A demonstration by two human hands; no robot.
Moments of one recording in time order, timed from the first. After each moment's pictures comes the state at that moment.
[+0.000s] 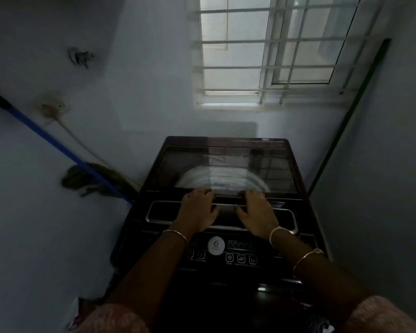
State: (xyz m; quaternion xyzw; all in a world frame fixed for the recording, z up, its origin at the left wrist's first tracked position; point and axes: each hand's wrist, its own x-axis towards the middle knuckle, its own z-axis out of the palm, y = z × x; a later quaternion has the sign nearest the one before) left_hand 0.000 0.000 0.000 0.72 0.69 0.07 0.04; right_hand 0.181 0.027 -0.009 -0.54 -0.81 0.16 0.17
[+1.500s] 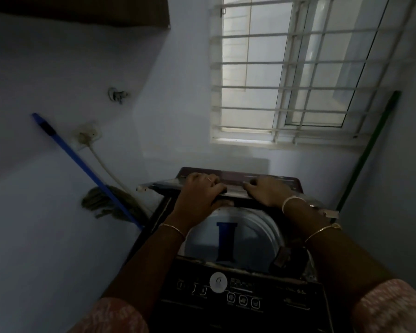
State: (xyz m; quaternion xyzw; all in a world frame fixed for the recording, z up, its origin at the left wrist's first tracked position) left_hand -0.023 0.031 0.095 0.77 0.54 0.21 -0.28; right_hand 0.177 0.098 0.135 -0.51 -0.84 0.14 0.09
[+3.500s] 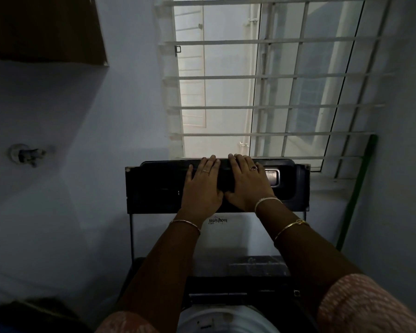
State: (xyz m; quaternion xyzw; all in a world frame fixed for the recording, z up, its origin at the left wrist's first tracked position) left_hand -0.034 0.356 0.184 0.73 0.62 0.25 -0.15; right_hand 0.105 0.379 0.198 -0.54 -0.81 -0.14 0.20
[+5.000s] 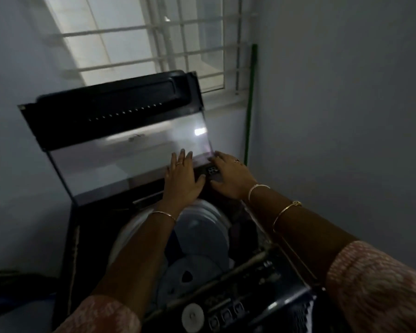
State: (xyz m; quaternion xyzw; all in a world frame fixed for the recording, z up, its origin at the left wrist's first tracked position) left_hand 0.084 0.172 0.067 0.80 0.56 0.21 0.10; right_hand 0.238 0.133 0.083 -0.65 -0.73 0.08 0.18
